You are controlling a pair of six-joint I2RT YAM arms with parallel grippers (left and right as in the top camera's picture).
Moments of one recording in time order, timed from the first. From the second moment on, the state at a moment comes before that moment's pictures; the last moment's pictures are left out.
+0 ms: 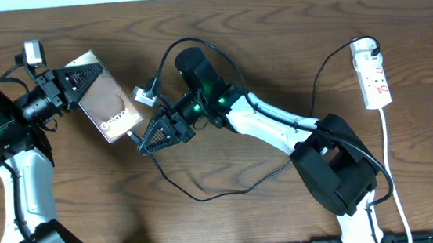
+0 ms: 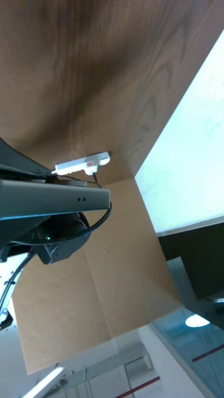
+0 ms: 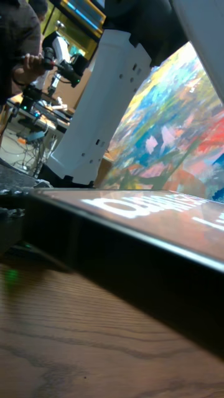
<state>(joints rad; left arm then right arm) 0.48 1.47 0.95 0.39 1.48 -1.04 0.74 2.09 1.47 0.23 -1.52 0.48</state>
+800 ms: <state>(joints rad) 0.48 1.48 0.95 0.44 1.46 -1.04 0.74 2.09 1.47 0.28 -1.51 0.51</state>
